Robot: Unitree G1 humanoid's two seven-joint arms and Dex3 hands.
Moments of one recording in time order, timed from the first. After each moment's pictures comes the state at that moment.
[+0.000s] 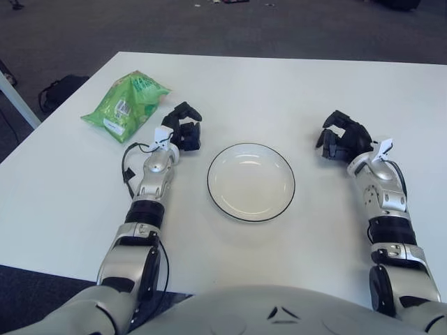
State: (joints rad) left arm -0.40 0.13 0.08 0.56 -0.06 -0.26 -0.10; right arm -0.28 -0.28 -0.16 0.28 0.28 0.19 0.25
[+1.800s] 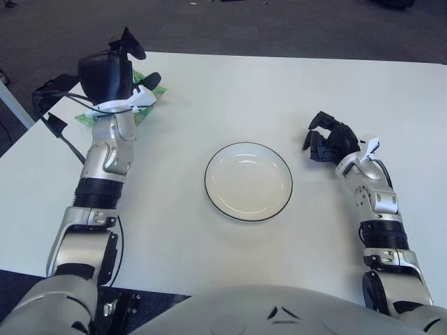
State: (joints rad) left arm -0.56 0.47 -0.03 0.26 0.87 0.04 0.54; right arm -0.26 -0.24 -0.13 0.18 0.29 0.29 0.24
